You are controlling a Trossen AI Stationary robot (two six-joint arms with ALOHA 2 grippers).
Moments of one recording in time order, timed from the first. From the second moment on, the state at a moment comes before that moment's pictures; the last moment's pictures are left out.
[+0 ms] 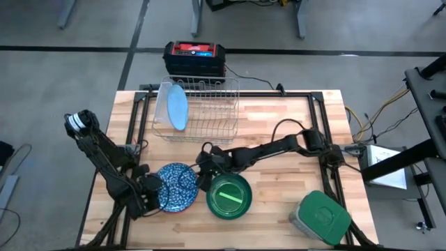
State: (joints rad) left arm -1.04 1.37 0.59 -0.80 -0.43 -1.43; right arm 0.16 2.24 1.74 -0.33 0.15 0.51
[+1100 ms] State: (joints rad) left arm -1.05 1.64 0.61 -0.63 -0.77 -1.59; right arm 0.12 2.30 1.75 -0.35 0.00 0.59
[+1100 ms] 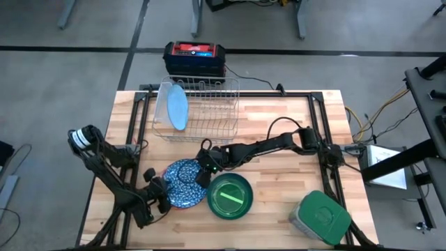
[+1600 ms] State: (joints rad) left arm -1.05 1.66 0.61 -0.63 -0.78 -1.63; right arm 0.12 2.22 1.74 -0.43 0.10 0.48
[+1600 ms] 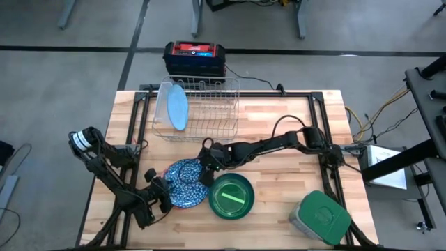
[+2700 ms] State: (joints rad) left arm -1.05 1.80 0.63 -0.55 -0.97 -1.66; right arm 0.12 2.24 1.68 -0.34 -0.02 0.63
